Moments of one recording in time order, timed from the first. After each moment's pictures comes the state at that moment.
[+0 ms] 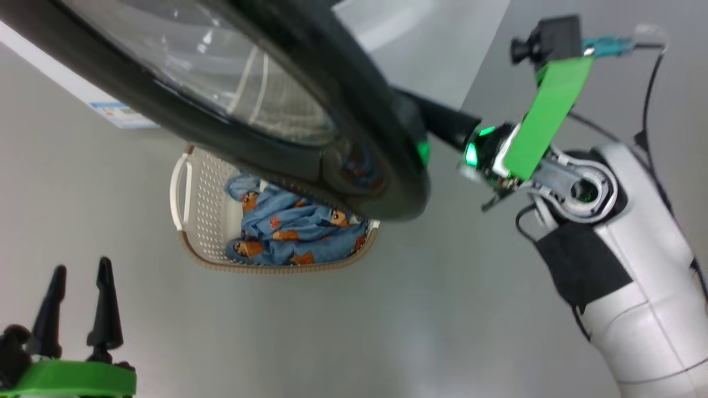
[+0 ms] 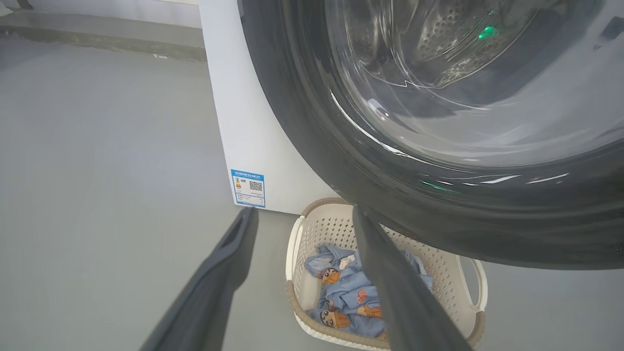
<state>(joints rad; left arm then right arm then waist) -0.11 0.15 0.14 0.17 -0.39 -0.13 -0.26 -0.84 -0.17 0.35 0.27 1.59 0.13 0.63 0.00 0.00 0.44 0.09</state>
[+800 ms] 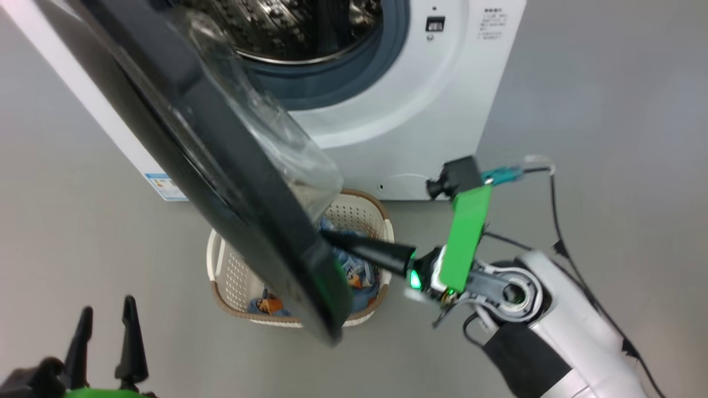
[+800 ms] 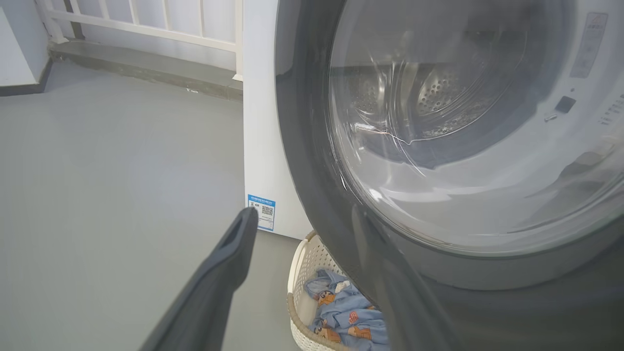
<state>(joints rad) -0.02 0.06 0.15 0.20 -0.34 -0.13 -0.26 -0.59 -0.09 0.50 0.28 1.64 0.13 0.68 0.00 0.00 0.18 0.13</state>
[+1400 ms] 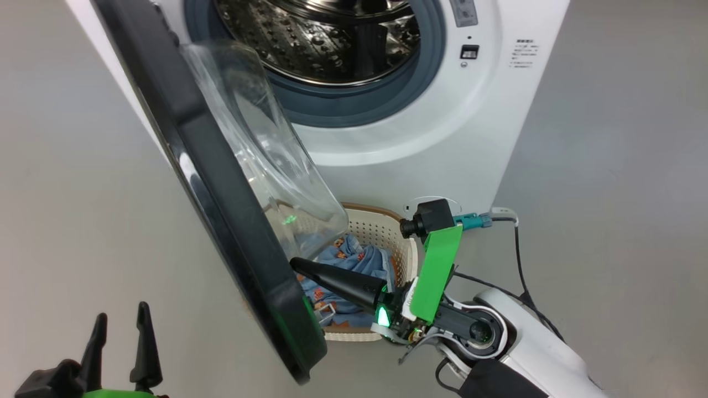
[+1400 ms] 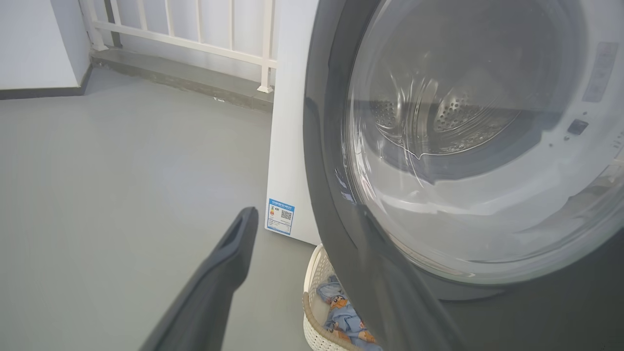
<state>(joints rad) -0.01 0.04 0.11 0.22 -0.34 -0.13 -0.26 -0.56 -0.09 0.68 0.29 1.83 0.13 0.48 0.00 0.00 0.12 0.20</state>
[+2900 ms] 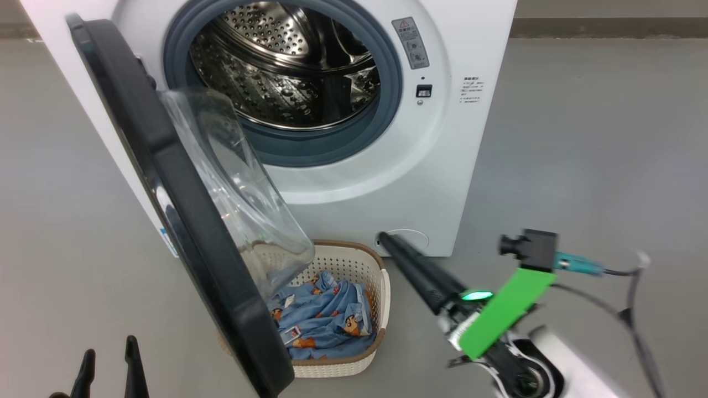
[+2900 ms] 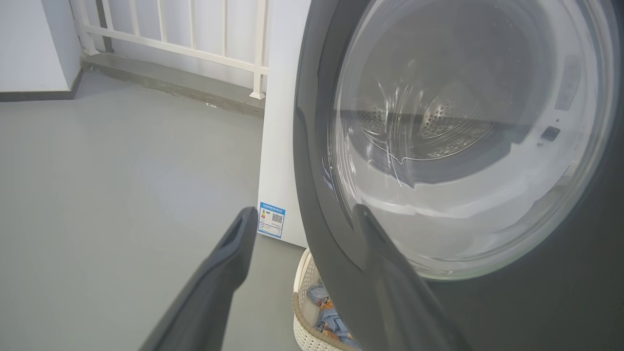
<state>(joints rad) 0.07 0.04 0.15 0.22 -0.34 -0.13 -0.26 -0.37 -0.19 0.60 0.11 1.44 0.13 0.06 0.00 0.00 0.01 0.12</state>
